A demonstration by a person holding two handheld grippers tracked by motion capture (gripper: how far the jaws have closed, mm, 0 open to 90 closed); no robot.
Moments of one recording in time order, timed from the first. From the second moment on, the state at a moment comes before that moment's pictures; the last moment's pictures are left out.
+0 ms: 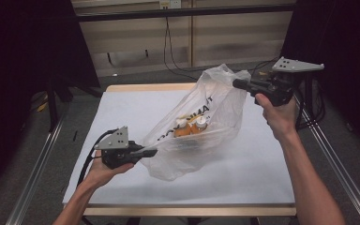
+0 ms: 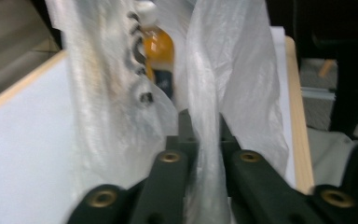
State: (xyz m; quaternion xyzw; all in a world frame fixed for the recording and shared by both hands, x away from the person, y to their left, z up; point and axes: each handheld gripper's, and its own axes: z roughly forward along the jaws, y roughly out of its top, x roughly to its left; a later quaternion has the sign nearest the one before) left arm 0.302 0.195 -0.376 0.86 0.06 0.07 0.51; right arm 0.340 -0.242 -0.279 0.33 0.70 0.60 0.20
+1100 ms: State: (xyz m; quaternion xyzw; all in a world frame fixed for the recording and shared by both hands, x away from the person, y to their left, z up) left arm 0.338 0.204 -0.431 0.89 0.12 0.07 0.43; right arm 0.355 -0.253 -0.395 0.39 0.75 0.51 0.15
